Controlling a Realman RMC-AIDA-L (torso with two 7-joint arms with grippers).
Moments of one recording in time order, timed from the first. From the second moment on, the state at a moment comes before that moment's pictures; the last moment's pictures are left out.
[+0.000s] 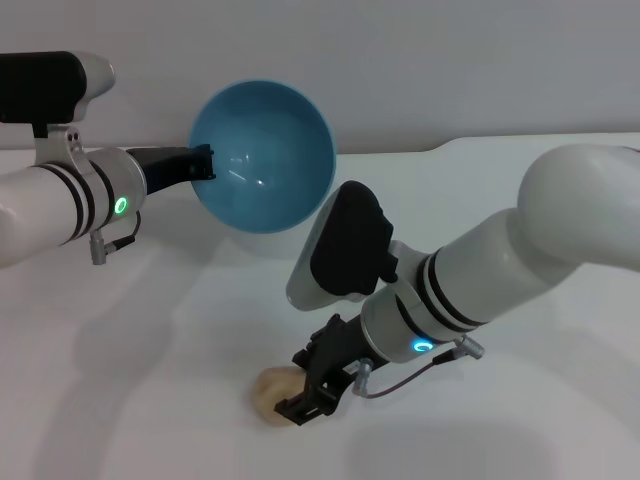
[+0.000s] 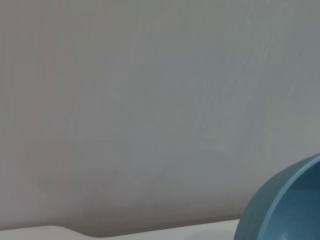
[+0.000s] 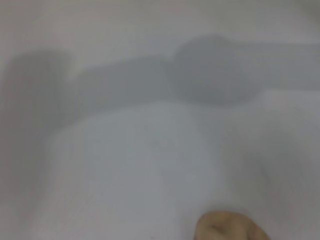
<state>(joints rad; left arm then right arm) -0.49 -2.06 1.62 0.94 2.18 0.37 -2.68 0.81 2.09 -2.05 -0.83 -1.98 -0.89 2.33</state>
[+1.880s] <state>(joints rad) -0.50 -2.06 1.62 0.94 2.18 0.39 -2.69 0.79 2.08 -2.04 -0.81 -1.92 -0.86 2.36</state>
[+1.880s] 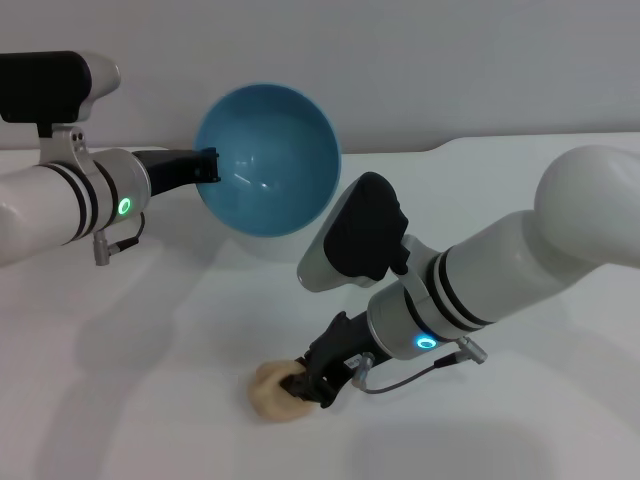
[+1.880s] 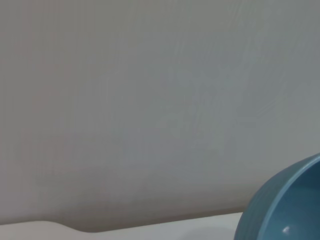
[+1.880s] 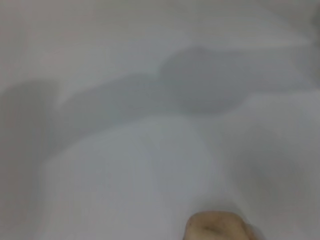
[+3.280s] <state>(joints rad) -0.62 -2.06 1.48 0.94 2.50 0.95 -2.79 0.56 2.07 -1.77 -1.48 -2.31 -1.17 2.58</state>
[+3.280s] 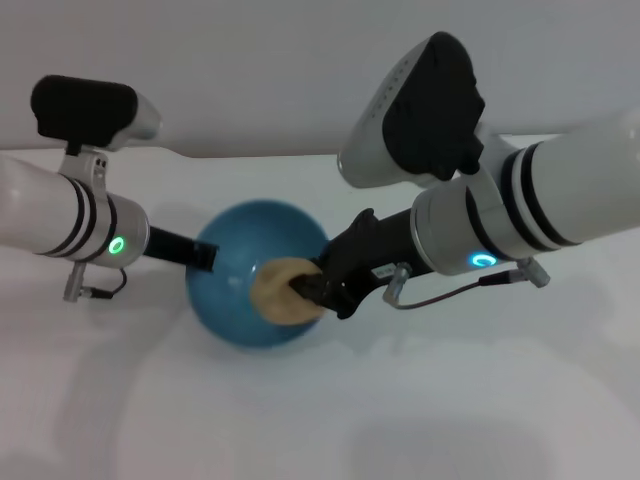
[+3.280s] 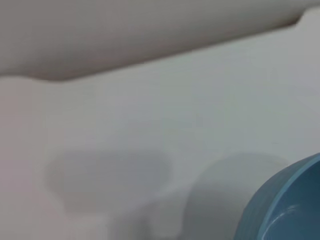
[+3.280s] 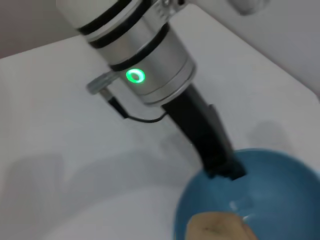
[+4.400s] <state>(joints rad) -0.64 -2.07 1.61 1.09 2.51 1.16 -2.87 0.52 2.08 -1.75 -1.39 -2.32 -1.12 2.50</state>
